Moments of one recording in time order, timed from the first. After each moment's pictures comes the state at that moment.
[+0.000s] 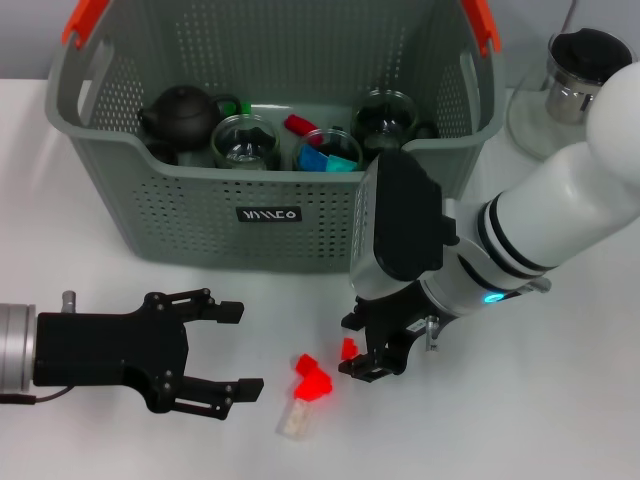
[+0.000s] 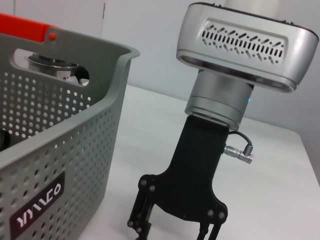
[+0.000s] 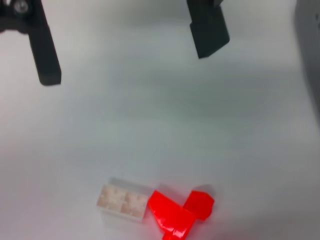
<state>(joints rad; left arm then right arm) -0.37 -2.16 0.63 0.92 2.19 1.81 -1.30 0.80 2.11 -1.79 -0.91 -2.25 -1.14 2.04</state>
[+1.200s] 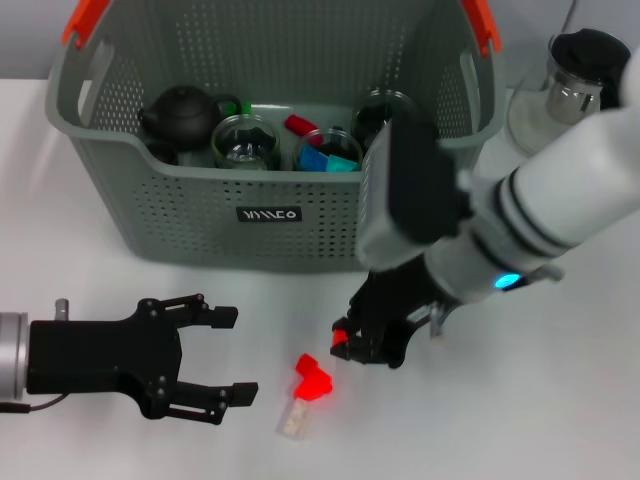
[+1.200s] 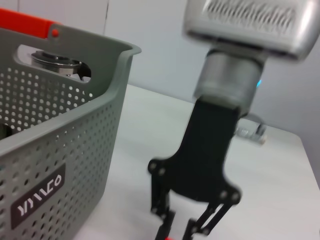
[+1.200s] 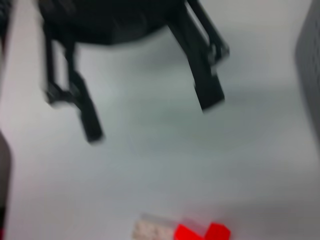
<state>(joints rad) -0.36 -2.16 0.62 0.90 2.19 1.82 -1.30 0.77 2.10 -1.71 -1.05 -2.23 -1.29 2.10</state>
